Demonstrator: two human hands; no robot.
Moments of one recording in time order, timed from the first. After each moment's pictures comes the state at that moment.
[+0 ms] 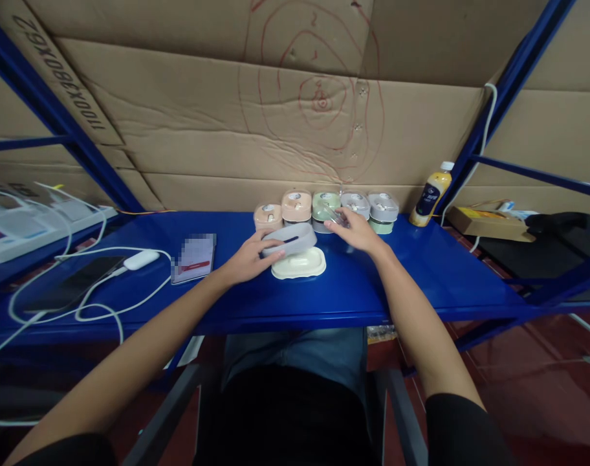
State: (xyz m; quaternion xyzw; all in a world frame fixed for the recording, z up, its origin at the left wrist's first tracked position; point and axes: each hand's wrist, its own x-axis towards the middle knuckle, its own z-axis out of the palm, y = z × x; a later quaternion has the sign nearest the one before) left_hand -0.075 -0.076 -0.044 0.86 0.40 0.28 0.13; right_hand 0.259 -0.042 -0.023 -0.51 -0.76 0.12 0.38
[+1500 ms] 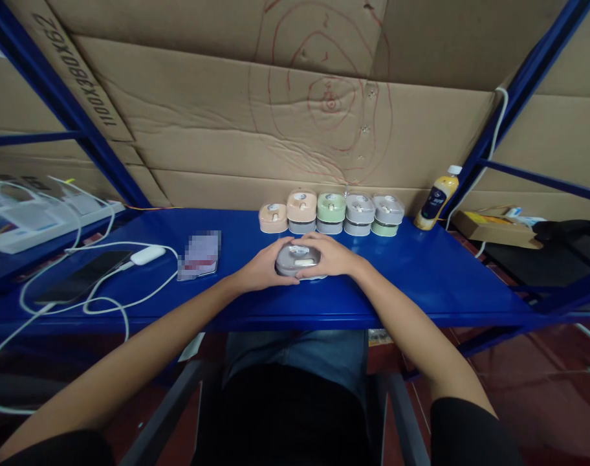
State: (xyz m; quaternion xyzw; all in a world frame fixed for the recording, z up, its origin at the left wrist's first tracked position) left_hand -0.061 -0.081 -0.068 0.85 0.37 0.30 0.22; right_hand 0.196 -0.064 -0.044 -0.27 -0.91 0.14 0.26
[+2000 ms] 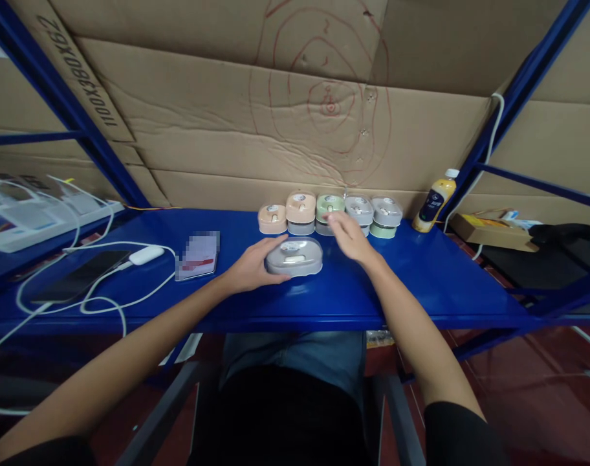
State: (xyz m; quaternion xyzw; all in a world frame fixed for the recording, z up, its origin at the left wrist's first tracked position) left_hand -0.078 -0.089 -0.058 0.85 0.39 0.31 0.15; right_hand 0.230 -0.056 -0.021 -0.40 -0.80 0.12 0.42
